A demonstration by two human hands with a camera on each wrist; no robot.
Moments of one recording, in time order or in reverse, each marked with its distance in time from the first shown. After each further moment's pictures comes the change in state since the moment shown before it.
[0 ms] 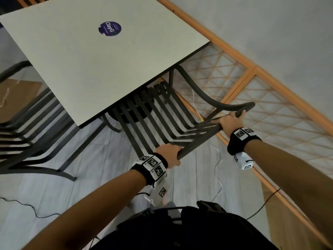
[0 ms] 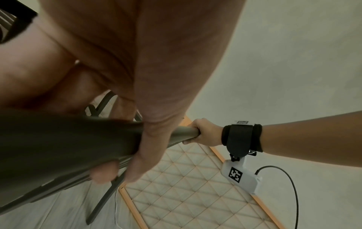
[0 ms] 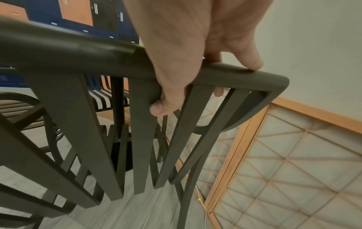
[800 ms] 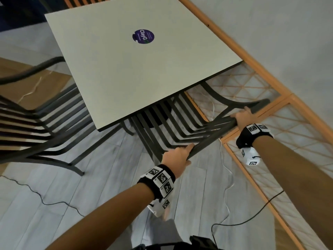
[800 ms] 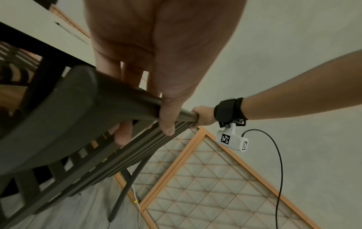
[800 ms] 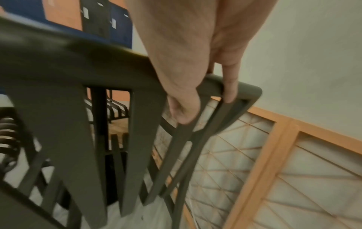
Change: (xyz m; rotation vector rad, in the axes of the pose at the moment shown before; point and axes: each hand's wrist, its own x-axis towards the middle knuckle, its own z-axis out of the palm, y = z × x) left_hand 0.031 -0.043 -0.009 -0.126 0.385 -0.037; right_hand 0.106 -0.020 -0.065 -0.066 0.019 -0.024
